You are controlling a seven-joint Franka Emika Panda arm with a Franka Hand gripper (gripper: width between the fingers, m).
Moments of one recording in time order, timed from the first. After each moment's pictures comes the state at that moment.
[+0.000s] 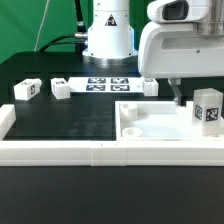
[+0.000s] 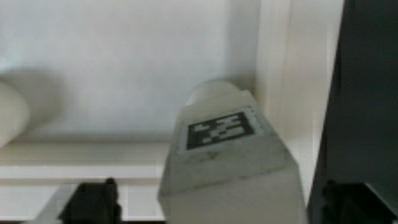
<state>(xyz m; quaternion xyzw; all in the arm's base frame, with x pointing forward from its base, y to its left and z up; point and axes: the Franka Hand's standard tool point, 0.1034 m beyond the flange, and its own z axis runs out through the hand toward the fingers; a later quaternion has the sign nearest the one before) 0.635 0.117 0.076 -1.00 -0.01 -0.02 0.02</state>
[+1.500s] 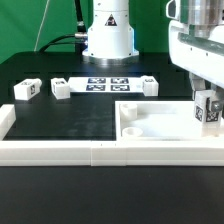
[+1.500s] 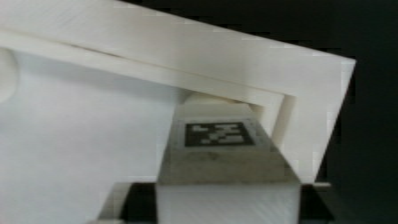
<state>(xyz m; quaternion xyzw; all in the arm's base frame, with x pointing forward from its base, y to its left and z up) 0.633 0.118 0.073 -0.75 0.66 0.00 0.04</state>
